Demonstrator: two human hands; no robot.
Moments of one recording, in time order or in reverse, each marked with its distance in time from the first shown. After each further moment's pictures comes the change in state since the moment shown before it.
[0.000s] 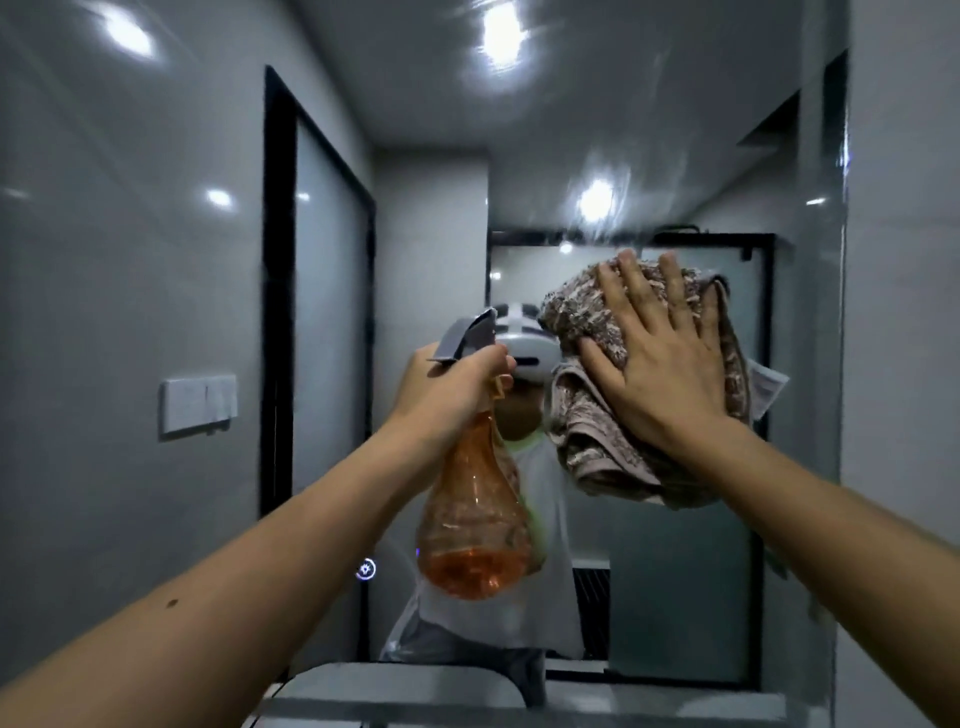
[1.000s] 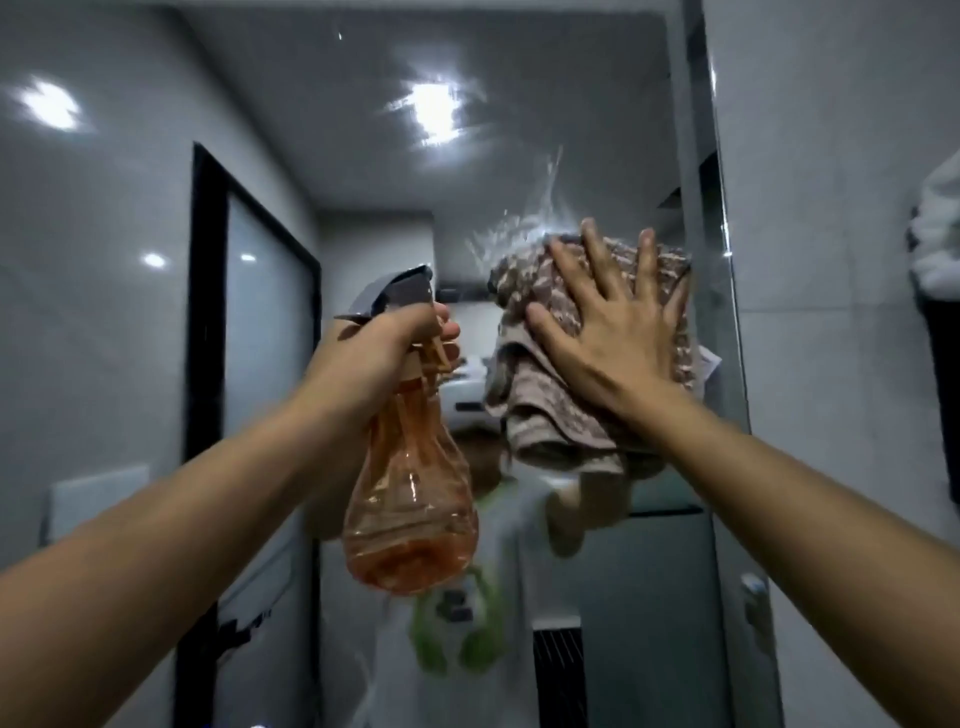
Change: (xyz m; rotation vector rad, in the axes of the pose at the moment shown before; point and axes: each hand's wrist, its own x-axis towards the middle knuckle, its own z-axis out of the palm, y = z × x) left_hand 0.032 0.082 0.035 -0.027 -0.093 0.101; right_hand 0.086 0.049 -0.024 0.122 0.087 0.161
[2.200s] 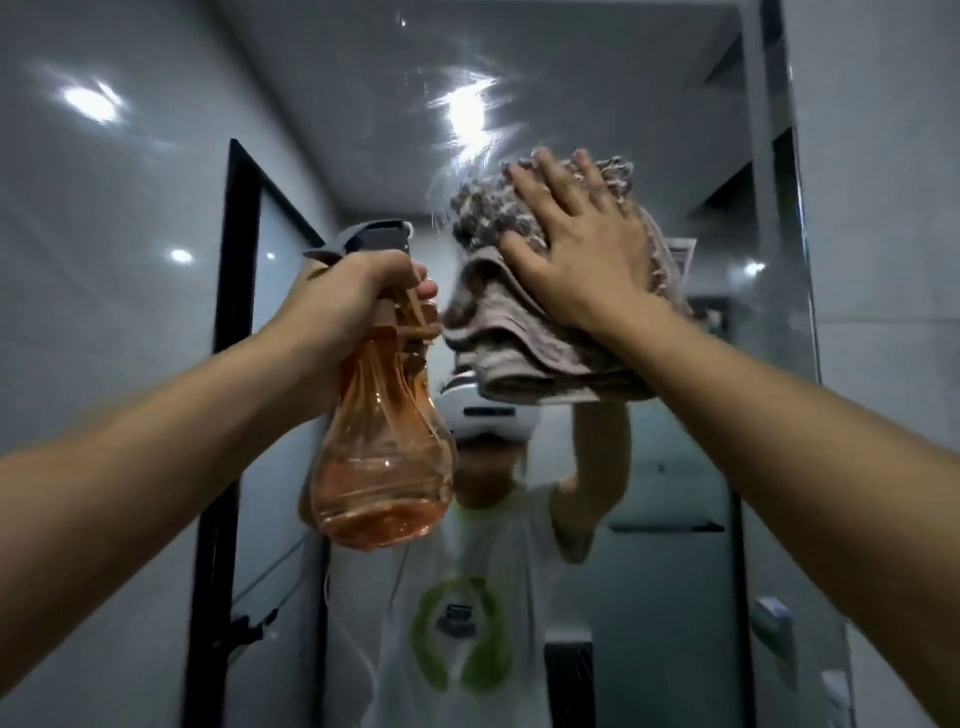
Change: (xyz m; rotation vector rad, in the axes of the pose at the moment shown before) left_hand 0.024 0.023 -0.046 0.006 0.005 0.015; right_hand 0.062 -0.068 -0.008 -0.041 0.043 -0.181
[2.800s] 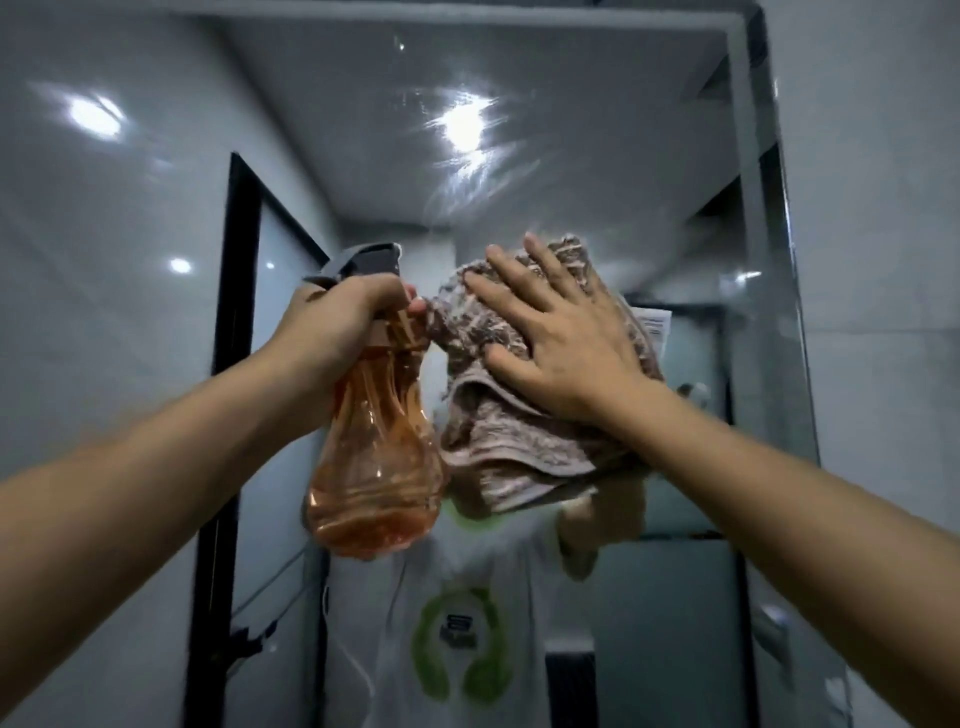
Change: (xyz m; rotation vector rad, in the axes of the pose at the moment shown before) left_hand 0.000 0.000 -0.005 -0.010 -0.002 -0.009; right_hand -0.053 -0.008 0.007 0.003 -0.060 -0.313
